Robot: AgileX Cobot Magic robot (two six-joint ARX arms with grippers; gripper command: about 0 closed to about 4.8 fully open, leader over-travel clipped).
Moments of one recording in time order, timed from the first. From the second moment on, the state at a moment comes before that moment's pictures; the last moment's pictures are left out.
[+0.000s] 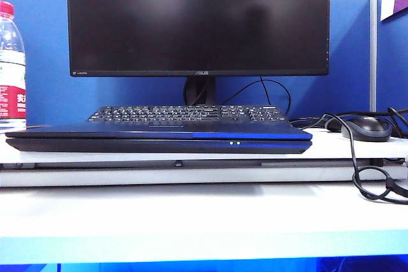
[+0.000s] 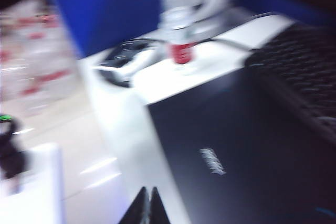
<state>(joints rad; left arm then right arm) -0.34 0.58 0.91 -0.36 0.14 -0.10 0.25 1.11 1.25 -0.61 -0.91 -0.23</state>
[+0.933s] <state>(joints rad) -0.34 0.01 0.56 -0.37 0.09 -0.43 0.25 0.16 0.47 -0.07 -0.02 0.23</state>
